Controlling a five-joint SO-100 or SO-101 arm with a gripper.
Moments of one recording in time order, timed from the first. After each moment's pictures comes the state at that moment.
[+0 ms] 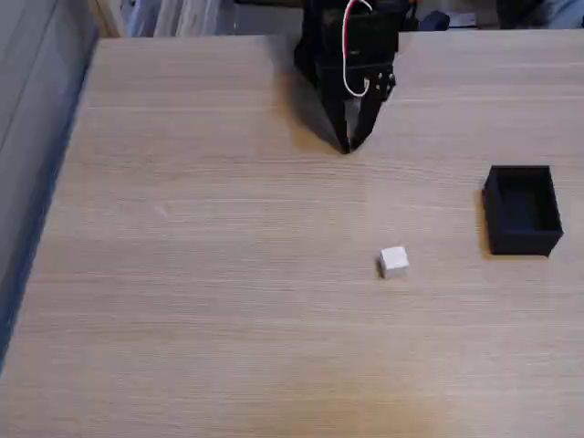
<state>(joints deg) -4.7 190.5 177.2 77.0 -91.9</state>
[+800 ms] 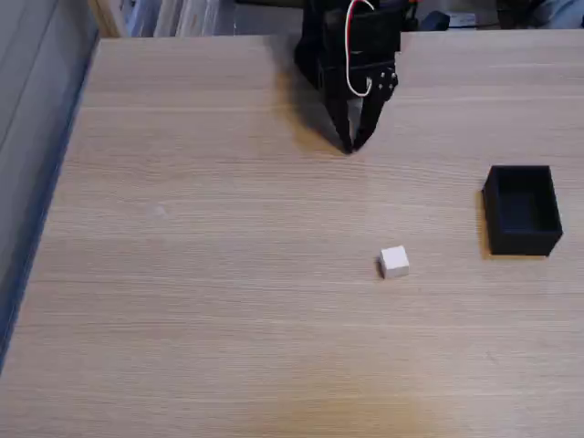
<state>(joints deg) -6.2 190.5 177.2 77.0 -91.9</state>
